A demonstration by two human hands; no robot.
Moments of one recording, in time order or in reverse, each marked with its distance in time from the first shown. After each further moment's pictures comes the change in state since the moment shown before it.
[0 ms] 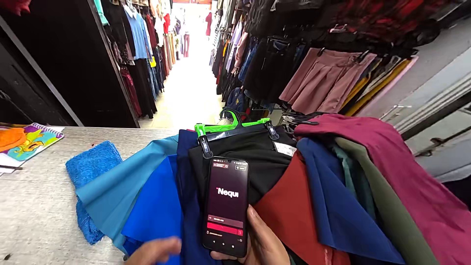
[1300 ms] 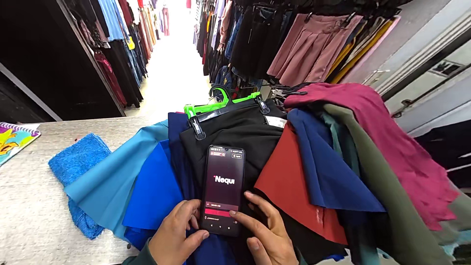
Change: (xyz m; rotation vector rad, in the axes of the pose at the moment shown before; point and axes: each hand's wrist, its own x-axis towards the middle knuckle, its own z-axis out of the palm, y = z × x) left_hand 0.047 -0.047 0.038 0.280 -0.150 0.030; right_hand -0.040 0.027 -0.011 -1.677 0.260 -0.744
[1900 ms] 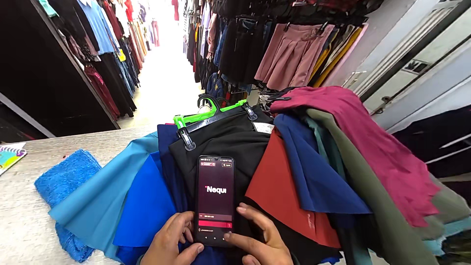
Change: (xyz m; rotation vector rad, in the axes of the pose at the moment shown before) left_hand 0.002 0.005 -0.005 -0.042 -0.042 -0.008; right_hand -0.005 0.000 -0.007 0.016 0.053 -0.077
